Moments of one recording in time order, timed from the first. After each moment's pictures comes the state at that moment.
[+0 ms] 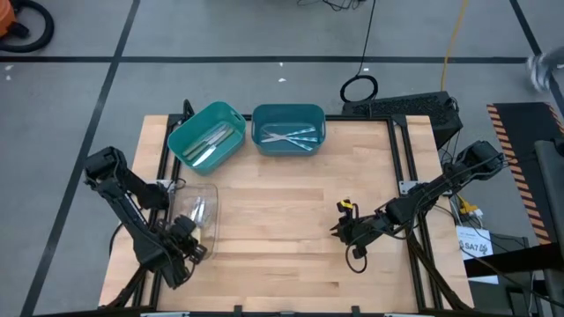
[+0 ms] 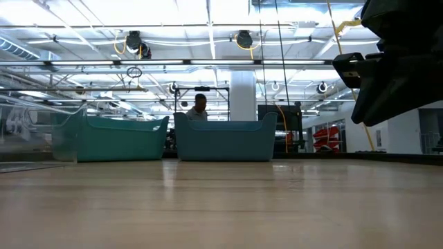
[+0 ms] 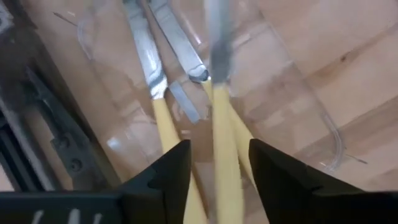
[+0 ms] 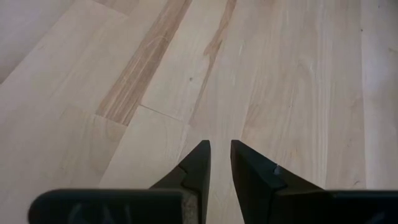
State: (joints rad) left arm -1.00 1.51 0.93 -1.22 -0.22 -2.05; right arm 0.53 1.30 0.54 -0.10 0.31 0.01
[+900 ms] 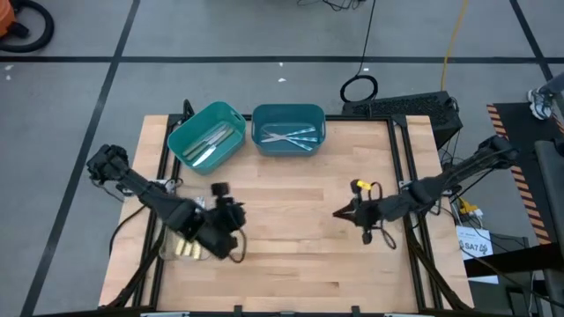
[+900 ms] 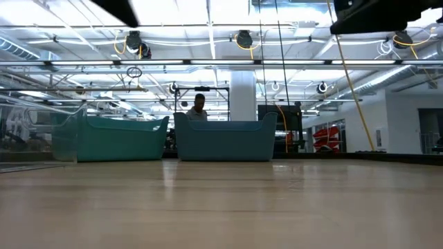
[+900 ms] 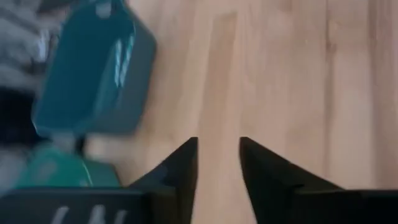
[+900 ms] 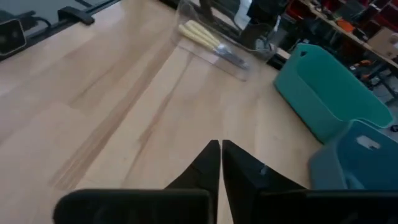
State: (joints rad) left arm -0.56 1.51 1.32 -1.07 -0.71 -0.47; right arm 0.46 0.93 0.54 -0.09 0.37 -0.25
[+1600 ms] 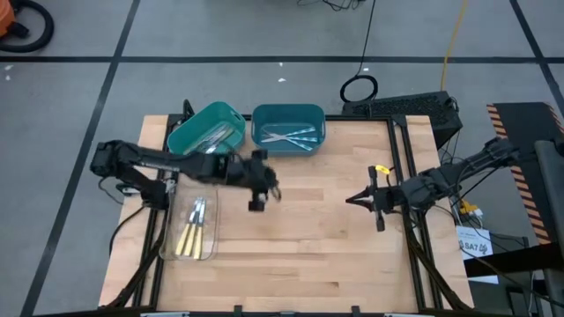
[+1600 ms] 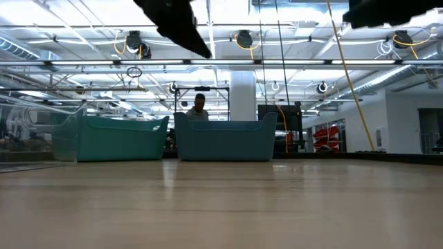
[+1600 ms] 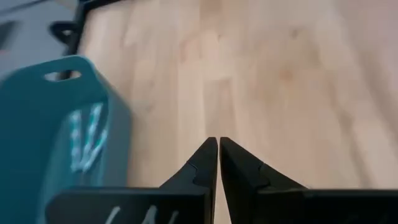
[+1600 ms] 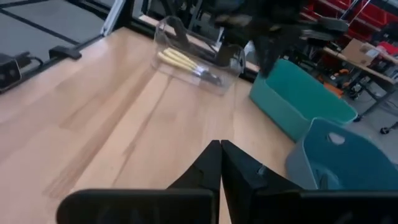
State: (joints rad) left arm -0.05 1.49 1.21 -0.46 -0.18 0.20; right arm 0.43 0.63 0.49 -0.19 0.37 -0.25
